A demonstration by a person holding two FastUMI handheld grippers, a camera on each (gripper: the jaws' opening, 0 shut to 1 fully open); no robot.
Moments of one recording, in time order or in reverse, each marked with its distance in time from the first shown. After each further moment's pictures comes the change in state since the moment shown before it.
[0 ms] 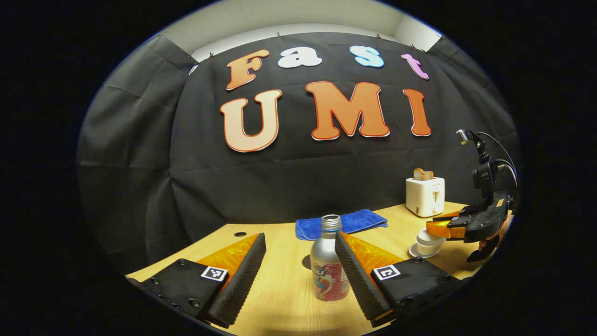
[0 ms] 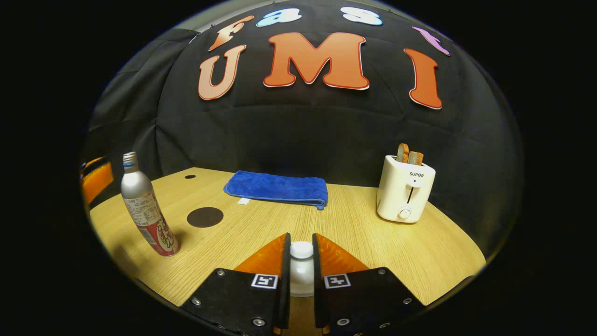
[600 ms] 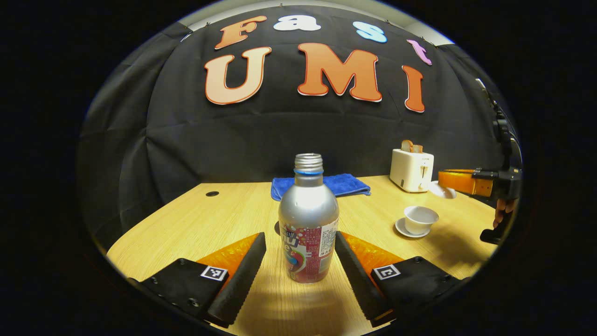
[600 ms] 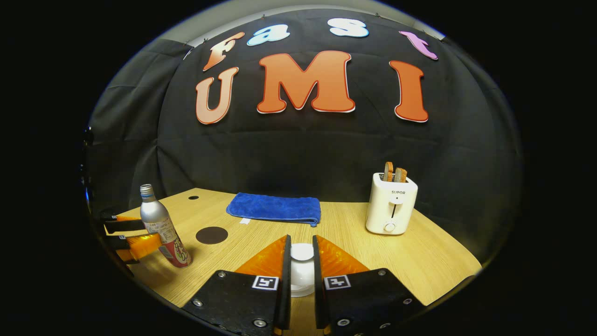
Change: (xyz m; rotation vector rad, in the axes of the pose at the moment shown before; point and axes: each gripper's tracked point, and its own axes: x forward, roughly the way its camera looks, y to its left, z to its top) left arm 0.020 -0.032 -0.077 -0.058 0.250 -0.101; right arm -0.040 -0.022 0.043 0.041 -0.106 -0.017
